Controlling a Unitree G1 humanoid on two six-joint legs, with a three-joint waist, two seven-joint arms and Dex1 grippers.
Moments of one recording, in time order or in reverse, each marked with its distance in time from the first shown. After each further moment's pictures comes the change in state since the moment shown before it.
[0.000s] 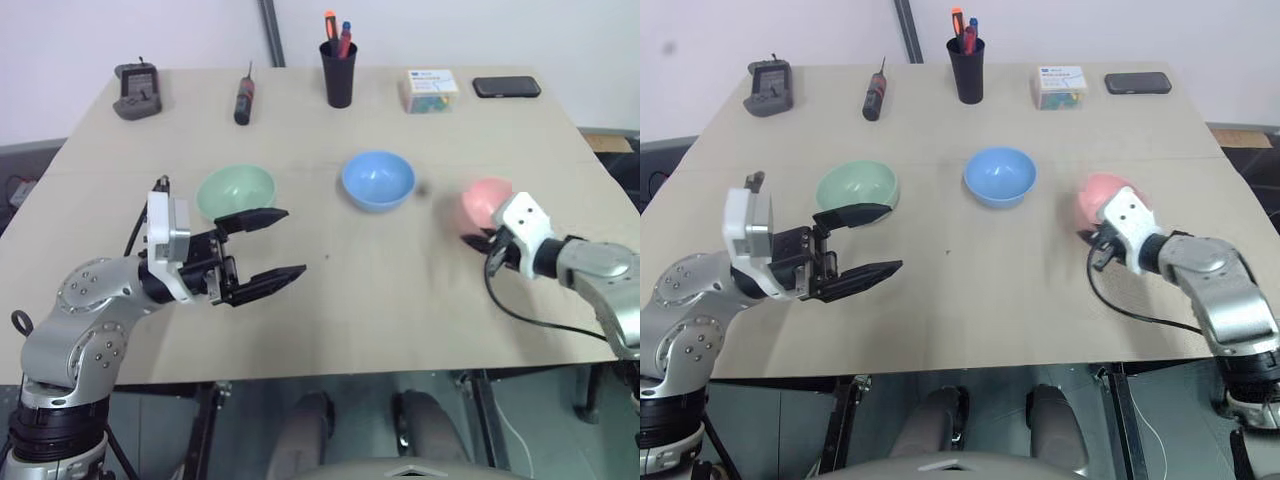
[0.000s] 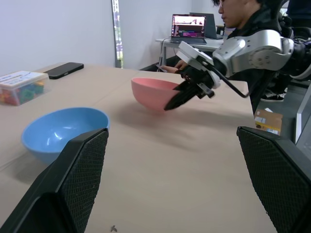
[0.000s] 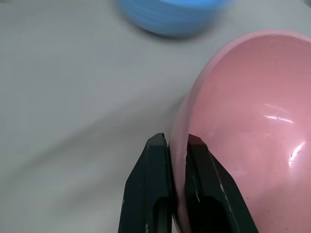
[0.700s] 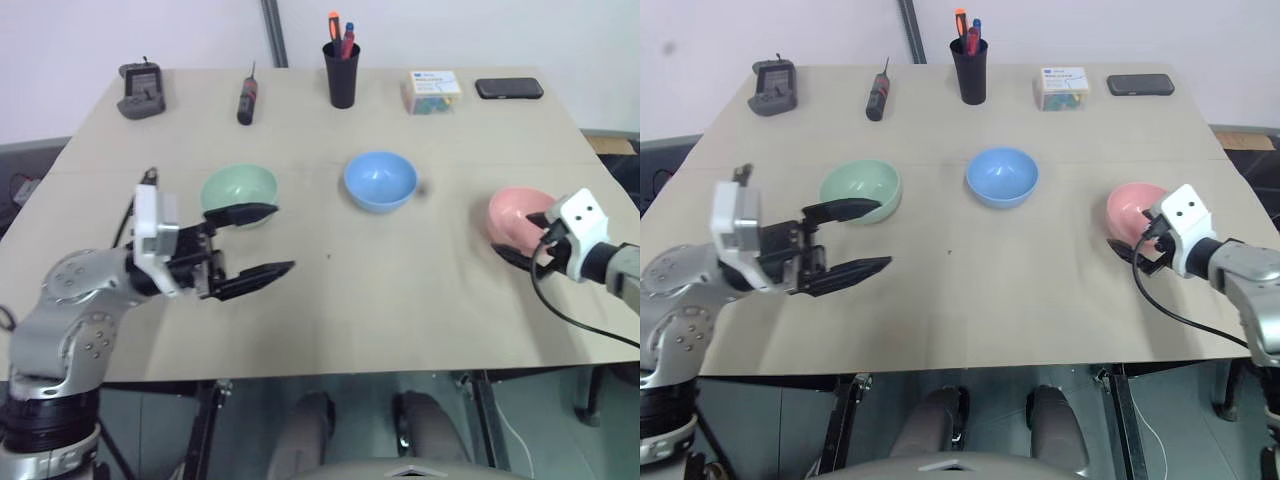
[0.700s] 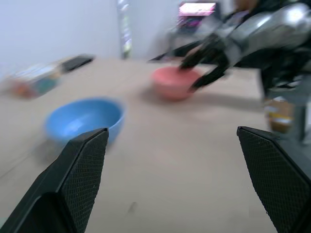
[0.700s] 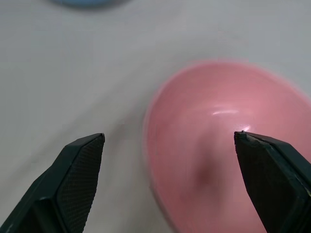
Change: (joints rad) left arm -0.085 0.012 -0.019 0.033 -0.004 -0.006 -0.073; right arm 0.028 -0.082 -0.203 0.288 0.046 -0.051 -0.047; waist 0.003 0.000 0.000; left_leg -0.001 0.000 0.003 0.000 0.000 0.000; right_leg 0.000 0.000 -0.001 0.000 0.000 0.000
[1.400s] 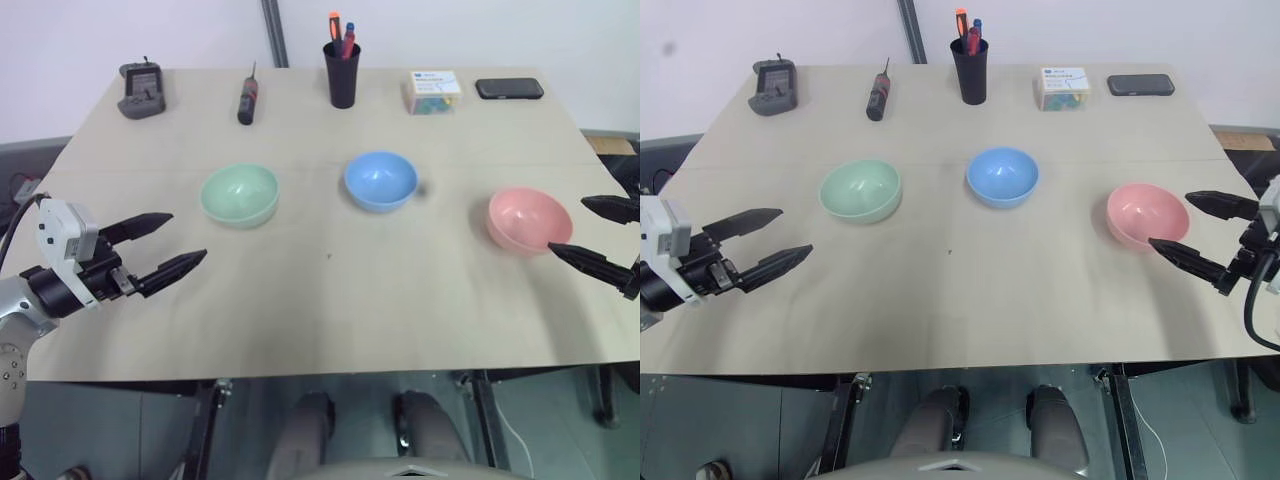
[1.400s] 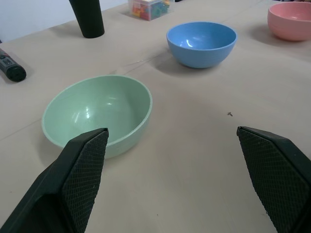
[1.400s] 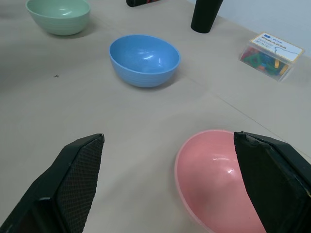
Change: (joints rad) left arm 0.278 0.147 0.309 0.201 0.126 -0.022 0.091; right arm 0.335 -0.171 -0.557 -0.288 0.399 -0.030 0.319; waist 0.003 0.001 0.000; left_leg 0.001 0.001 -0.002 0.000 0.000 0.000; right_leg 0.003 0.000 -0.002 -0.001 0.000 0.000
